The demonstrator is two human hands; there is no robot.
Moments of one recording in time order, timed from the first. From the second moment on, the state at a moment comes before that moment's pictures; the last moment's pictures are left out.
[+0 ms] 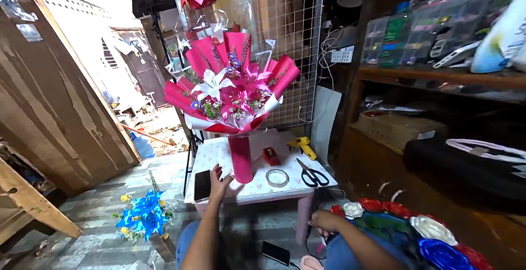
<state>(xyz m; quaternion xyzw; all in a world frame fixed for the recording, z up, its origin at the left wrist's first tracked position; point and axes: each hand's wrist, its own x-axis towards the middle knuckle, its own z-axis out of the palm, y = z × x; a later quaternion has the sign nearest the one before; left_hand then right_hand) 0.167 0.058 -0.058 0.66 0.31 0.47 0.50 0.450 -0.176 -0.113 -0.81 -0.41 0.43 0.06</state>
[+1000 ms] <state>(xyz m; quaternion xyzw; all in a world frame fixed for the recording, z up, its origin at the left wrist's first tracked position) 0.144 -0.024 -0.122 0.84 0.35 -0.14 0.39 0.454 -0.179 -0.122 -0.83 -0.37 0.41 0.08</state>
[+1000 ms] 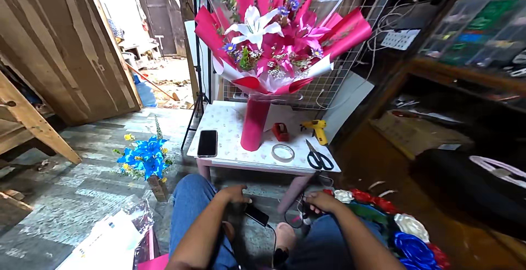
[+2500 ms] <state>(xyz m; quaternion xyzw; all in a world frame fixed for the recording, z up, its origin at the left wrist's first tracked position) 0.145 -0.025 -0.128 0.84 0.34 -0.18 0.39 0.458 -0.179 -0.123 -0.82 -0.40 0.41 0.07</state>
